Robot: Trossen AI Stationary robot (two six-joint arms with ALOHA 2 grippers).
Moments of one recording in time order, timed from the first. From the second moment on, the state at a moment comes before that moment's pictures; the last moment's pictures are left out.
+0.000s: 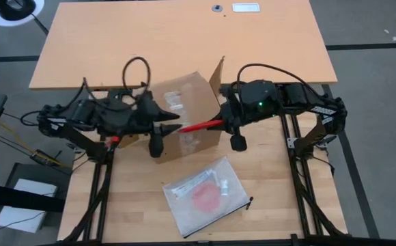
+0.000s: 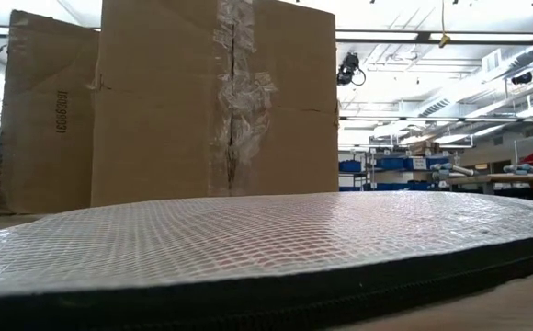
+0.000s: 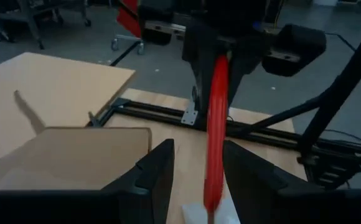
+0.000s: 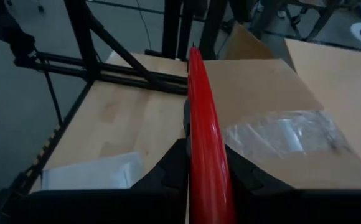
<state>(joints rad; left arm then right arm) -0.25 1.37 1.85 -0.80 -0.49 -0.24 0.10 1.62 2.13 -1.01 0.02 -0.12</state>
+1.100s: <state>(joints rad) -0.25 1.49 1.85 -0.75 -0.45 -0.16 0.12 1.62 2.13 -0.99 0.03 -0.11</state>
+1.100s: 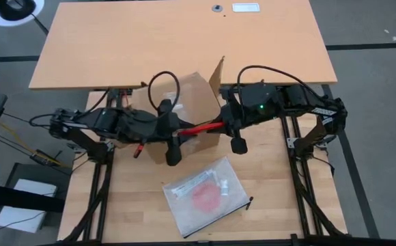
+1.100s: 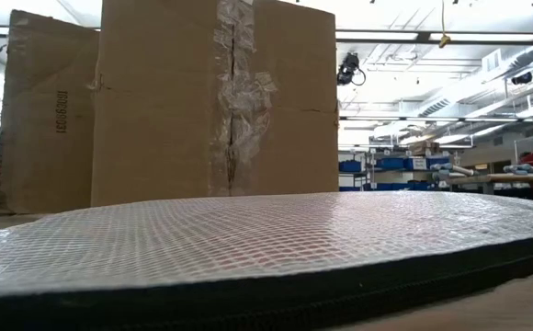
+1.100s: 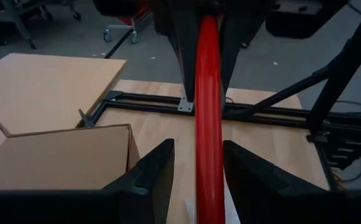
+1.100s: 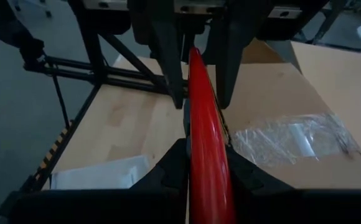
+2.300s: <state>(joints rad) -0.24 1.45 1.85 -0.62 -0.42 -0.08 0.12 1.56 2.16 -0.97 0.01 -0.07</state>
